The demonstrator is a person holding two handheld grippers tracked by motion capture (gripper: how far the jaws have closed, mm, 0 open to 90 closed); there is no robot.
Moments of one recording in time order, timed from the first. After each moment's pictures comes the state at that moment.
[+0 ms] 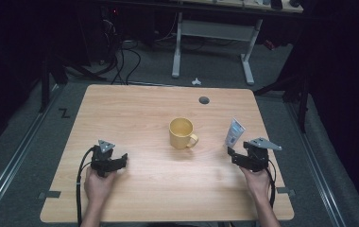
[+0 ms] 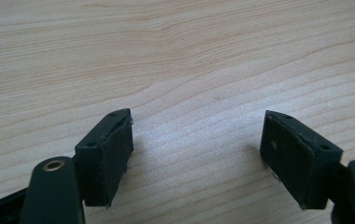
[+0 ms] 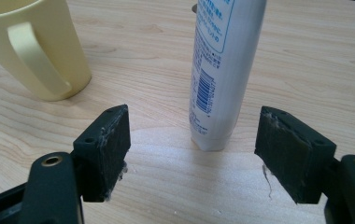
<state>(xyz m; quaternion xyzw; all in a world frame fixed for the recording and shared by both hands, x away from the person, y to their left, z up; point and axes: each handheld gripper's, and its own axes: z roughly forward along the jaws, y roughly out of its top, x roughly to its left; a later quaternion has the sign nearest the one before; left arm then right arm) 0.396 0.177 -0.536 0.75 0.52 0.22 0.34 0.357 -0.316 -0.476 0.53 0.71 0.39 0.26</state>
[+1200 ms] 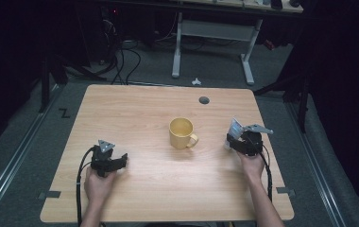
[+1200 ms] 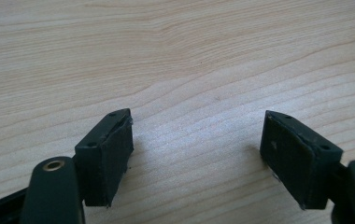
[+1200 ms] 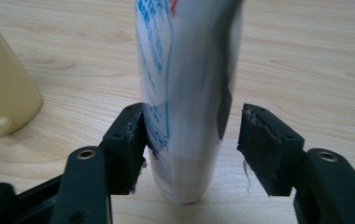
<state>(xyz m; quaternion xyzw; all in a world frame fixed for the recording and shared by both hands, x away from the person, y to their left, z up) 0.396 0.177 -0.536 0.75 0.52 0.22 0.34 0.412 -0.317 -0.483 0.56 0.70 0.36 0.26</state>
